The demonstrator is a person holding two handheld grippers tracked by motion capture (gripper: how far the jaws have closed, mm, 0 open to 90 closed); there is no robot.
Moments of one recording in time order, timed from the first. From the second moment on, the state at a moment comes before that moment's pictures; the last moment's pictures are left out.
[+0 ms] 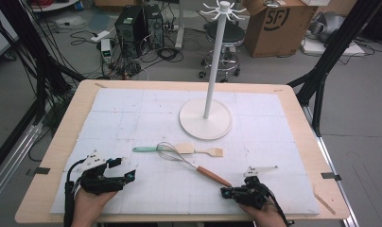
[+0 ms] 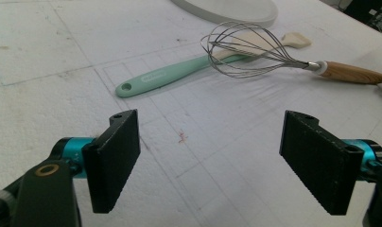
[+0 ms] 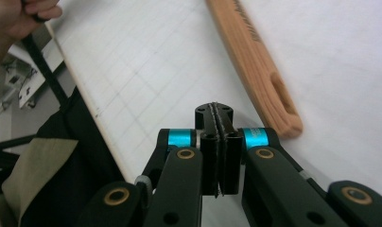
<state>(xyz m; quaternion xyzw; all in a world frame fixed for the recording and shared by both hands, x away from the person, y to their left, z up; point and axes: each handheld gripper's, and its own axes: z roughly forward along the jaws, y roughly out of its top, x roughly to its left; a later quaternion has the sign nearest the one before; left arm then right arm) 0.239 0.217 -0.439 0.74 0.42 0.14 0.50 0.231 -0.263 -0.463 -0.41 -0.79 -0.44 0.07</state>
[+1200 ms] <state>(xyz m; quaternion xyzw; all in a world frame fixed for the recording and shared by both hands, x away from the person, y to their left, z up) 0.239 0.215 -0.441 0.74 0.42 0.13 0.50 0.279 -0.284 -0.455 -0.50 -0.76 -0.41 0.04</state>
